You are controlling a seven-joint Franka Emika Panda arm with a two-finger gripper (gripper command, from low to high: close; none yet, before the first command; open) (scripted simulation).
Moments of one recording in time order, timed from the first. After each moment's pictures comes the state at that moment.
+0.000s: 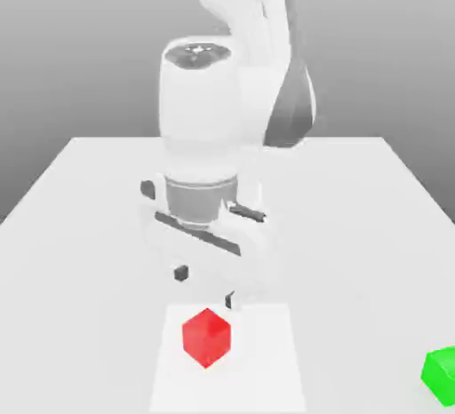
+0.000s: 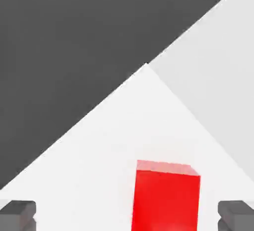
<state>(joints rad) -0.12 0.06 0.04 -2.72 0.00 2.79 1.50</state>
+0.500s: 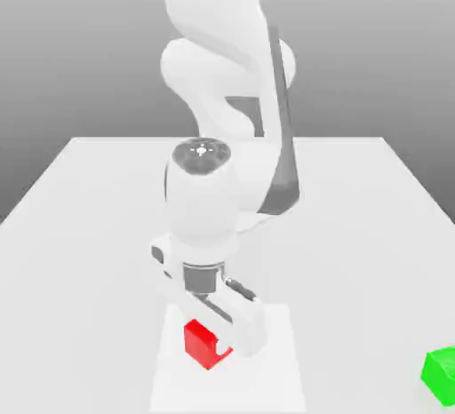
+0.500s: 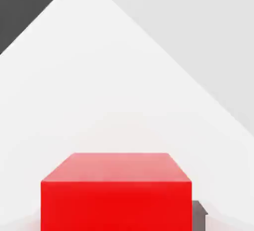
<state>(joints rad) -0.11 0.21 0.03 -2.70 -0.03 2.91 1.53</state>
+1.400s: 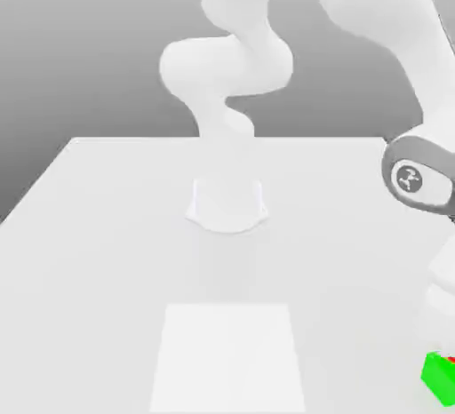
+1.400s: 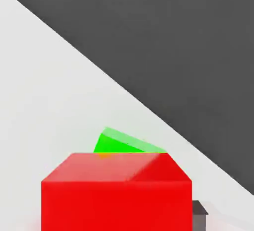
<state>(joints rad) 0.23 0.43 0.34 -2.23 -0.28 2.62 0.87</state>
